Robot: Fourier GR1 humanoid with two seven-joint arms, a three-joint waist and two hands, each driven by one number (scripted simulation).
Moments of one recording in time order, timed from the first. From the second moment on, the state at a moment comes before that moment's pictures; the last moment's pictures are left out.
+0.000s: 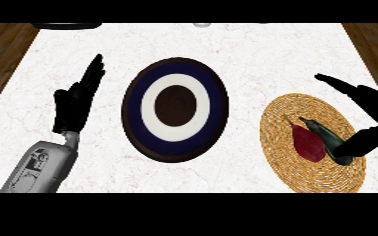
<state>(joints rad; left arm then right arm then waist) -0.29 0.37 -0.20 -1.36 0.14 0.22 0.05 -0.27 -0.85 0.27 -1.42 0.12 0.29 0.10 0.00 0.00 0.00</state>
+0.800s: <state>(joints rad) -0.26 0.34 -0.16 -1.41 0.09 0.18 0.08 -0.45 -0.81 0.26 -1.26 0.23 0.68 0.29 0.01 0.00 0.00</state>
